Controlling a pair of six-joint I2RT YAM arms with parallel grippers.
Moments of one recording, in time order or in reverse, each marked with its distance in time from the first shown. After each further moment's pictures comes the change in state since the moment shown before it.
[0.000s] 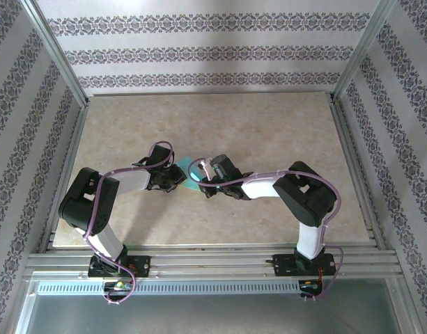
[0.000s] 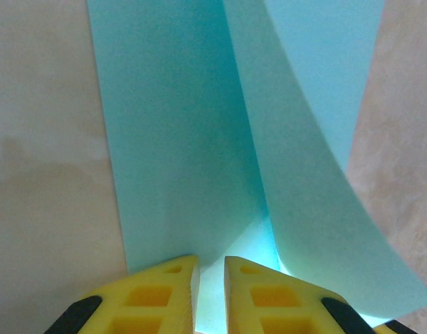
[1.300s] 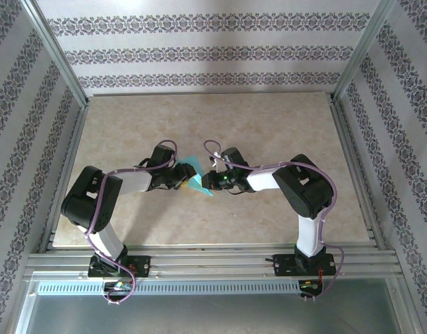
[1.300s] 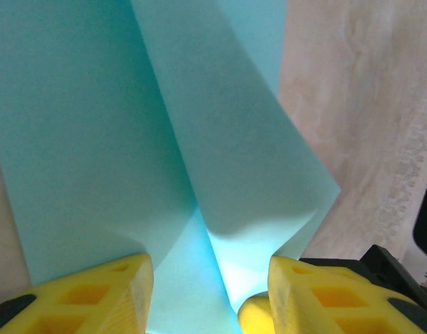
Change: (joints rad) left arm -0.013 0.026 -0.019 0.174 0.130 0.053; right arm -0.132 0.065 0.013 0.039 -0.335 0.407
